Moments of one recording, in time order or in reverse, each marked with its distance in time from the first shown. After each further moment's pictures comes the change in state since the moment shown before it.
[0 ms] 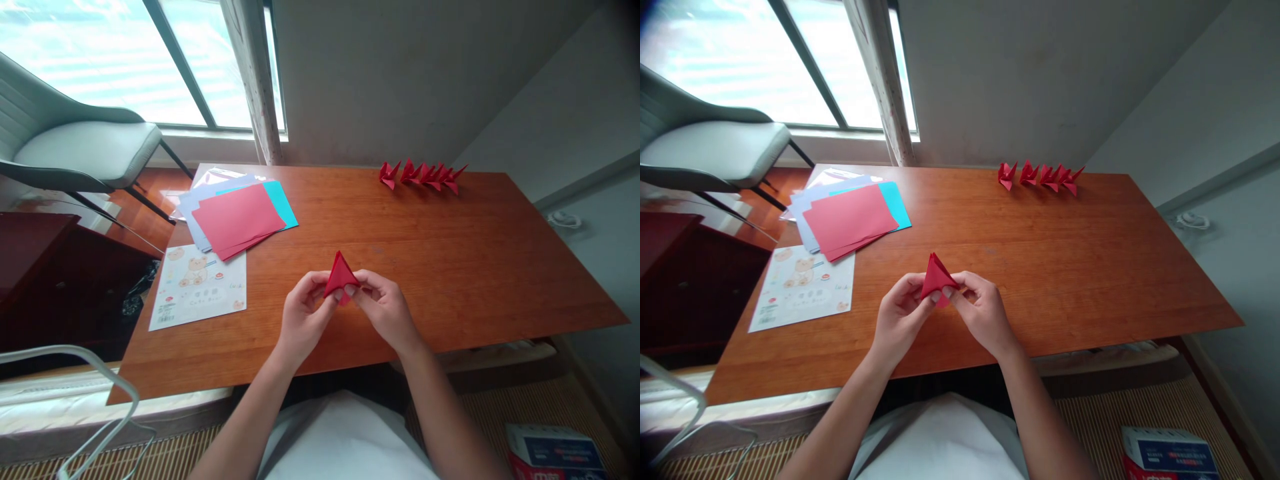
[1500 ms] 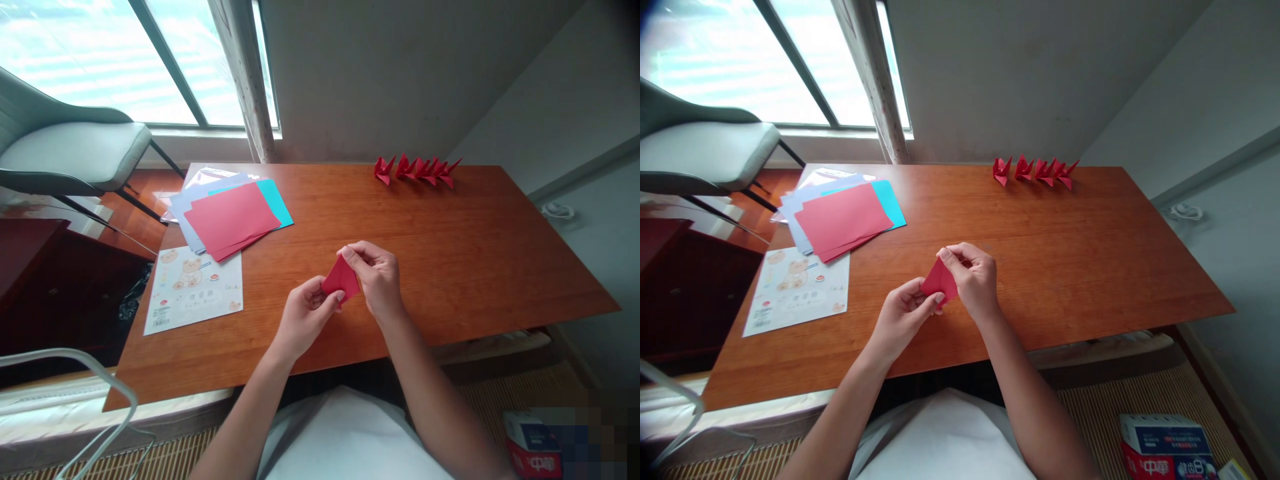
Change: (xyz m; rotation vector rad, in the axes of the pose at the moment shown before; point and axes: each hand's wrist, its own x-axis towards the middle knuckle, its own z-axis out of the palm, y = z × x) left_hand 0.003 0.001 -0.003 -0.042 -0.166 -0.249; right_hand 0.037 -0.001 0.014 0.161 0.297 -0.033
